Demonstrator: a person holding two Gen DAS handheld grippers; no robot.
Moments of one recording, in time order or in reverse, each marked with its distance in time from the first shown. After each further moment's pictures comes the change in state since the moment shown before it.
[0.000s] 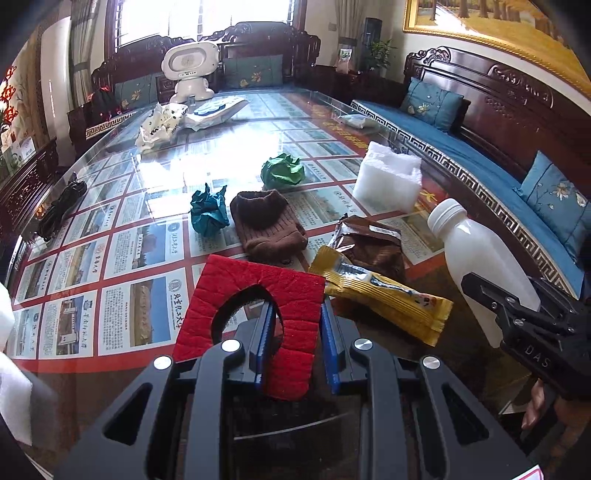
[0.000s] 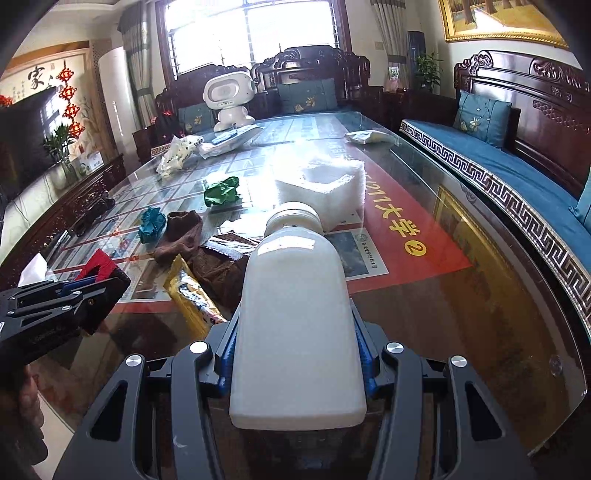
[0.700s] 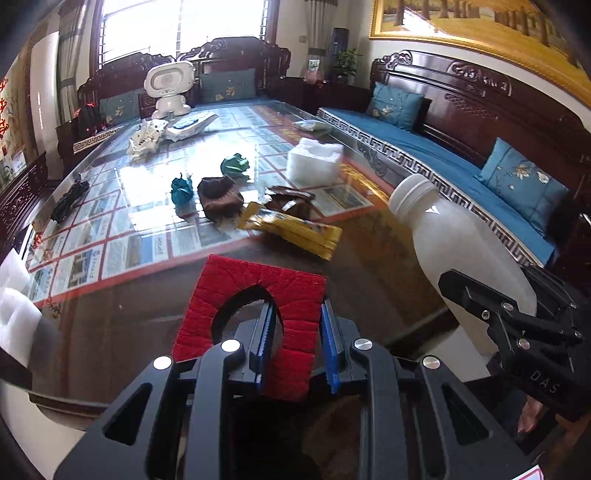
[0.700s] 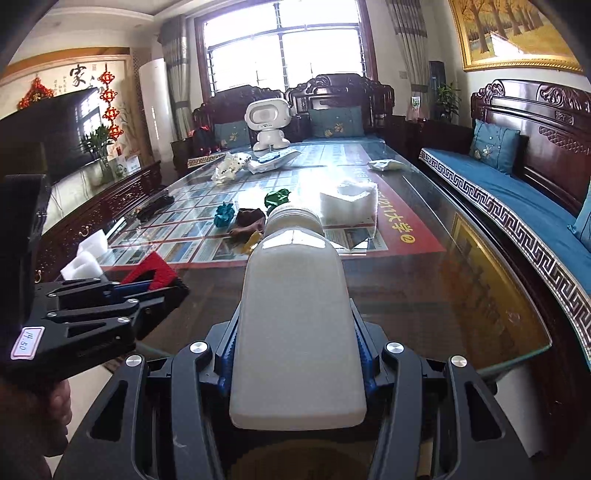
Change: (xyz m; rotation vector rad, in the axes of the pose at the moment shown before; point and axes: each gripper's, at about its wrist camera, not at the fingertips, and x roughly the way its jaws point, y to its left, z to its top) left arm -0.096 -0.056 -0.076 0.056 -0.039 -0.086; right arm -0.132 0.024 -0.063 -0.077 -0.089 0.090
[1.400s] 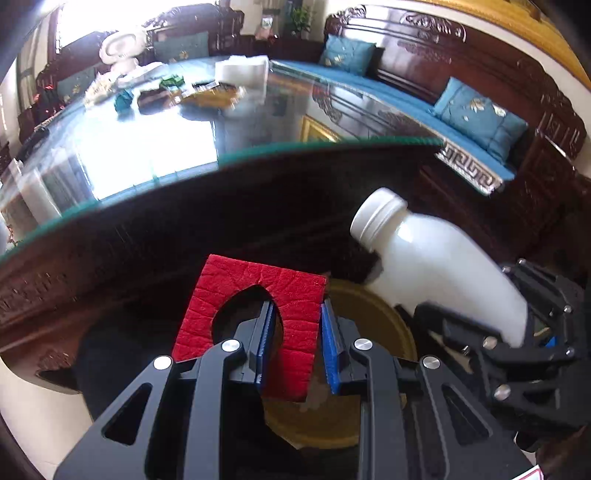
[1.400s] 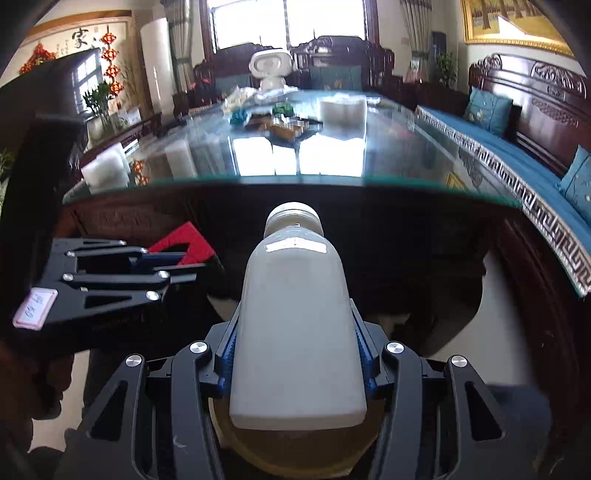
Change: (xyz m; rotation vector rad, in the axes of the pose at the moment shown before) left arm -0.007 -0.065 -0.147 0.087 0.164 -0.132; right arm -0.052 0.021 -0.155 -0.008 0.213 -0.044
